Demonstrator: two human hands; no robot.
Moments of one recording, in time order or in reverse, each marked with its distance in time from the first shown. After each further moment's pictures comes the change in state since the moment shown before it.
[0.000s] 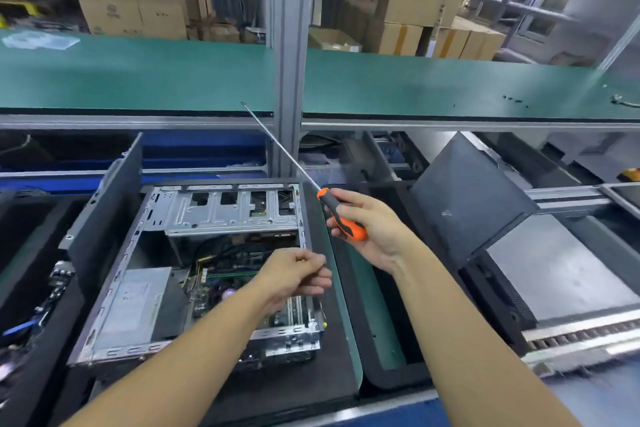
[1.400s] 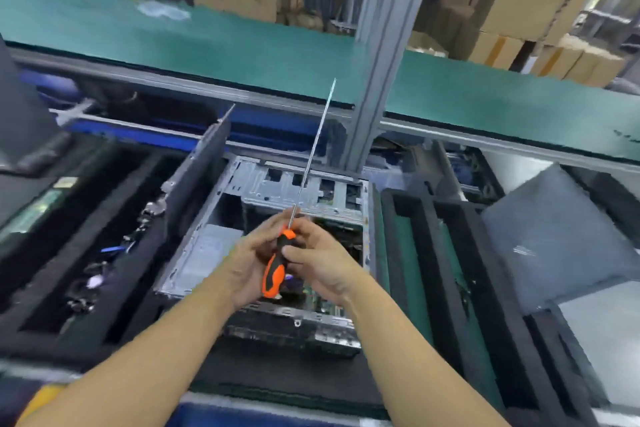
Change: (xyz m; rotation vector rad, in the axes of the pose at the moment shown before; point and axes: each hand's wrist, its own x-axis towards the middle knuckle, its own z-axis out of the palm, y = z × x) left_hand -0.082 -0.001 -0.112 -0.589 0.081 0.273; right_hand 0.008 0.101 0.132 -0.122 -0.460 0.114
